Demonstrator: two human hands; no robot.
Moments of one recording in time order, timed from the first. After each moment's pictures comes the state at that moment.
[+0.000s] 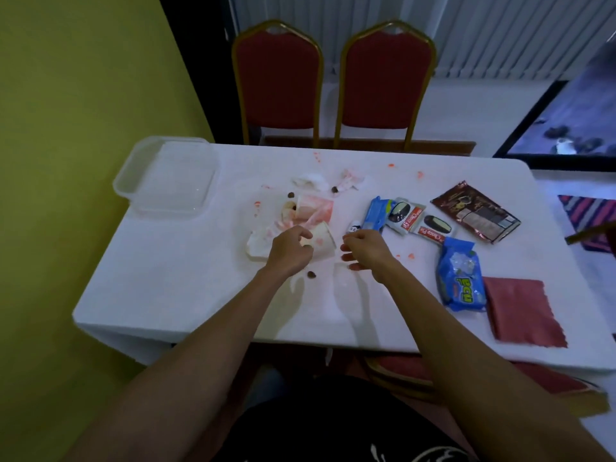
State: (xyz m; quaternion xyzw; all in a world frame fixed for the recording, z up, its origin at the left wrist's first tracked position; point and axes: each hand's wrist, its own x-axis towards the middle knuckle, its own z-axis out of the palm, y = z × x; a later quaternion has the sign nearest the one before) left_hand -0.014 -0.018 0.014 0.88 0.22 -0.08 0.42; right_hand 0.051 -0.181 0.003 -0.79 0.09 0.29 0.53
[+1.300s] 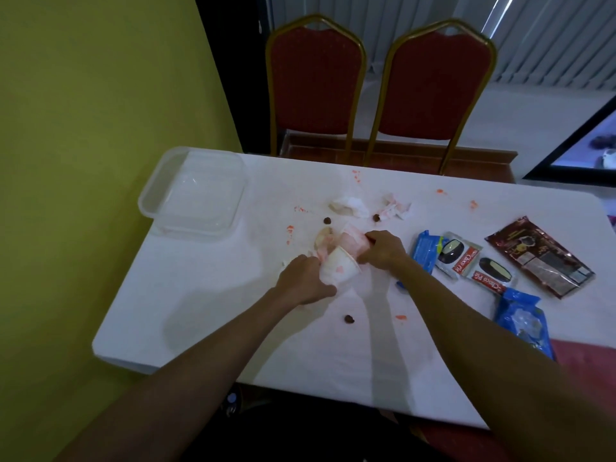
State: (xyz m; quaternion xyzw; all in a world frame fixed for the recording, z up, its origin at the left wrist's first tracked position) left_hand 0.035 0.069 -0.023 0.94 0.15 -0.18 0.26; right_hand 0.165 -0.094 -0.033 -0.93 -0.10 0.29 0.22
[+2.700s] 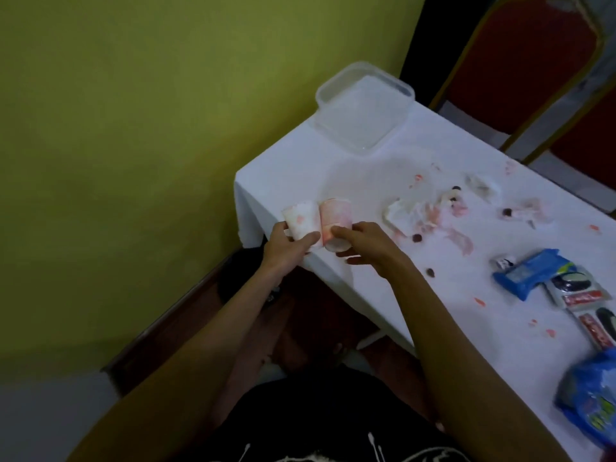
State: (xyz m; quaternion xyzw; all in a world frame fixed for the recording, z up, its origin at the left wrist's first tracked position) left_hand -0.238 0.092 -0.032 0.56 0.56 0.15 0.60; right_hand -0.078 0.002 0.007 -0.75 -0.21 0.51 0.35
